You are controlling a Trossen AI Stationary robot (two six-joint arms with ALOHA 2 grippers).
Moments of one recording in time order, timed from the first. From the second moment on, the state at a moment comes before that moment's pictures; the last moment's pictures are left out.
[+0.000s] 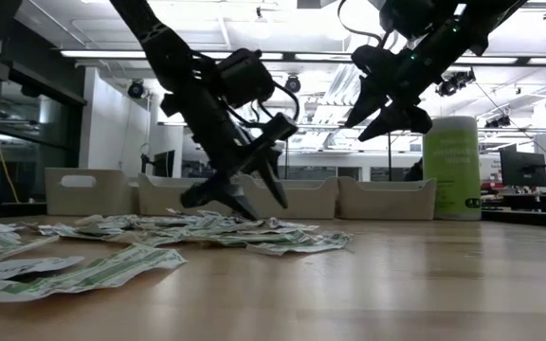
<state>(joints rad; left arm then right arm) 0.17 1.88 1.03 -0.05 0.22 -1.11 -0.30 1.24 0.75 -0.21 0.11 0.57</state>
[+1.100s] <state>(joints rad) 0.17 1.90 1.04 0.00 0.17 -1.11 -0.30 1.24 0.75 -0.22 0.10 0.52</state>
